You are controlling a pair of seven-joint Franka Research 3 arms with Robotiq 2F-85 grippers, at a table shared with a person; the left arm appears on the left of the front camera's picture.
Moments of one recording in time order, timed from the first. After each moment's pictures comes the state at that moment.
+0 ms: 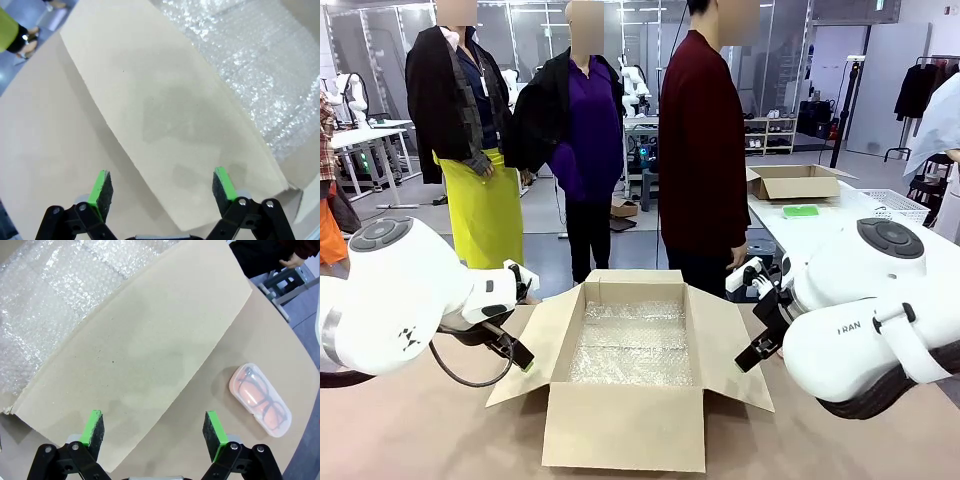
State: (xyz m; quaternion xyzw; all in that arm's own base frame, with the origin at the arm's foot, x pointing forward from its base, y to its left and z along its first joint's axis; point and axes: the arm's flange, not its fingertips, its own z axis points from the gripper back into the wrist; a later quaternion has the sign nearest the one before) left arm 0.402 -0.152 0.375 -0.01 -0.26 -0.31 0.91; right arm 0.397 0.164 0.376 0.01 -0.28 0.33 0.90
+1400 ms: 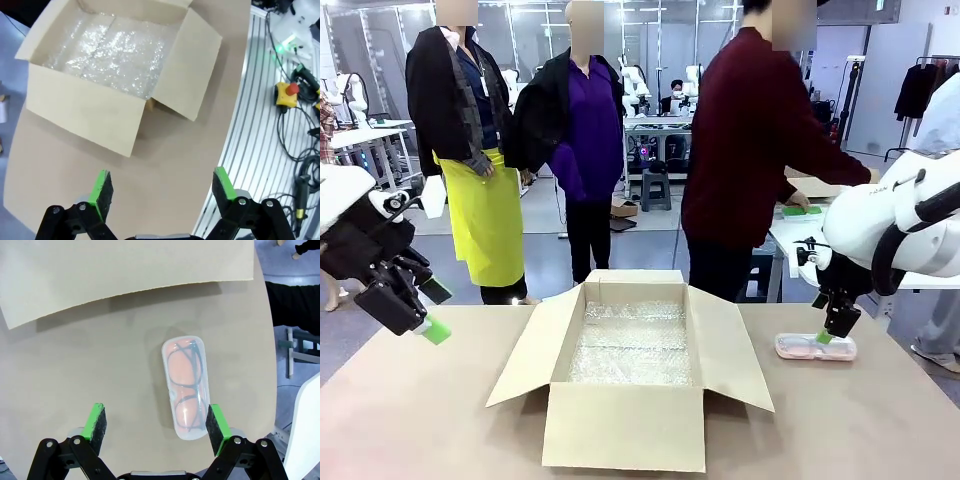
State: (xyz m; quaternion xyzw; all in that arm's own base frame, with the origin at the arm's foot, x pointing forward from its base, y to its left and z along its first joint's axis) left arm 0.285 -0.089 0.546 -0.13 -0.25 -0.56 0.78; right arm 0.501 0.038 0.413 0.00 -0.16 0.61 0.78
